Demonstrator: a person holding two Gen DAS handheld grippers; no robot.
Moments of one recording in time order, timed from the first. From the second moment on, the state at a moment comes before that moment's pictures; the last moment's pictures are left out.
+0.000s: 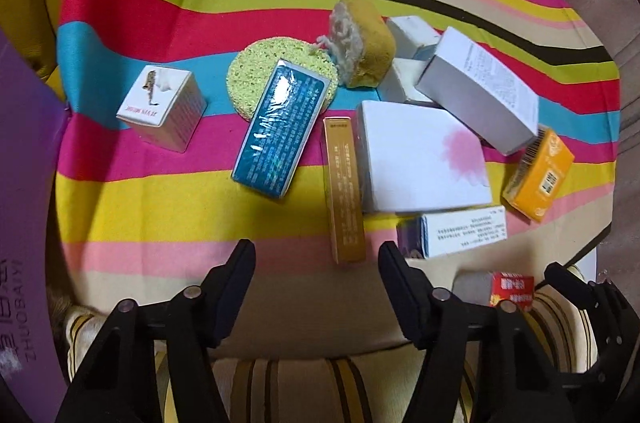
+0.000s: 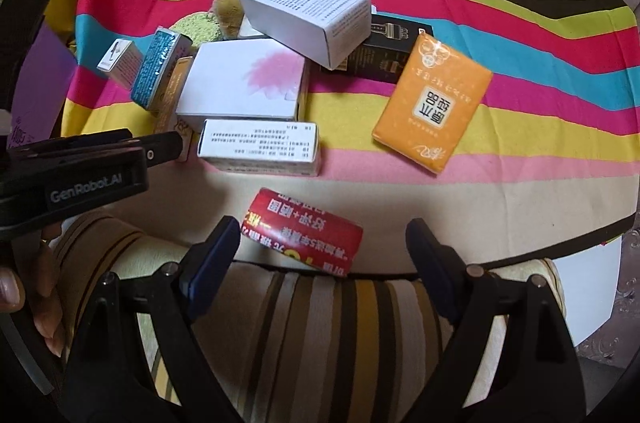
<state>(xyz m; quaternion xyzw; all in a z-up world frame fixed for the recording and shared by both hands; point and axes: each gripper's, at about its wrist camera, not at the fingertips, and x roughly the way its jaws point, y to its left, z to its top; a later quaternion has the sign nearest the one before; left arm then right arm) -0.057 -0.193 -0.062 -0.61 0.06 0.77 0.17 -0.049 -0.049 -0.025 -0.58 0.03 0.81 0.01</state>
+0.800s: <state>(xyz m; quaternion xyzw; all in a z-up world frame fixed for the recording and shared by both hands) -0.046 -0.196 -0.066 -0.60 0.04 0.77 0.19 -0.051 -0.025 -0.041 -0.58 0.09 0.81 0.02</state>
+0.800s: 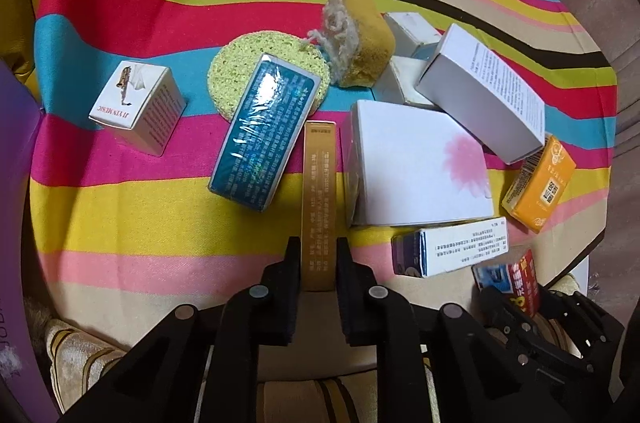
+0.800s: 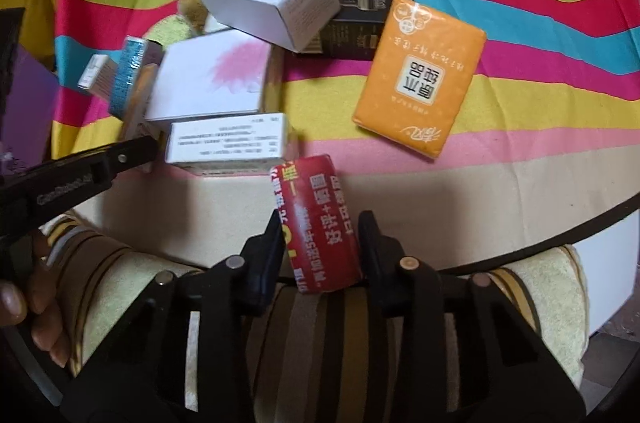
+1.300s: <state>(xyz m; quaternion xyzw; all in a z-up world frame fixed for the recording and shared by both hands) -0.015 -0.207 -0.044 -0.57 0.02 0.79 0.20 -0.026 0.004 -0.026 -0.57 0.12 0.82 0.00</state>
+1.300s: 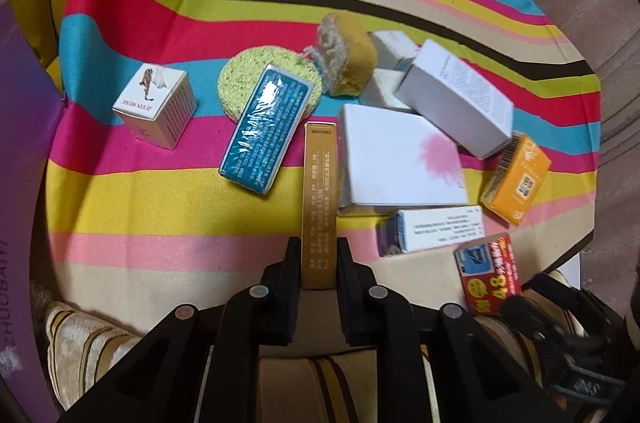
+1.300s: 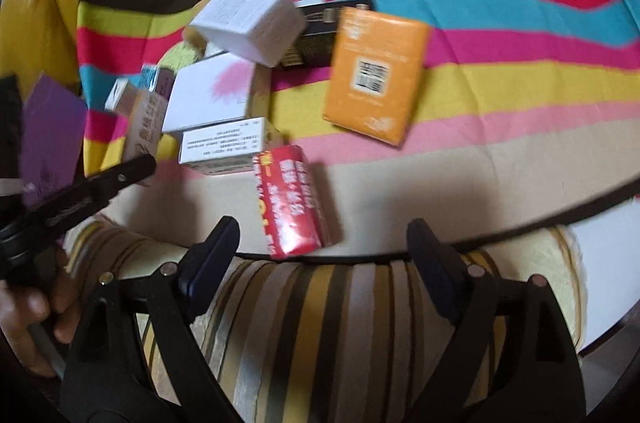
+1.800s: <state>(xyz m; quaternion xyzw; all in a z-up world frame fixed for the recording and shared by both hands) 0.015 -0.228 -0.009 -0.52 -0.01 0.83 0.22 -0.023 -0.011 -0.020 -0.56 0.01 0.83 -0.02</state>
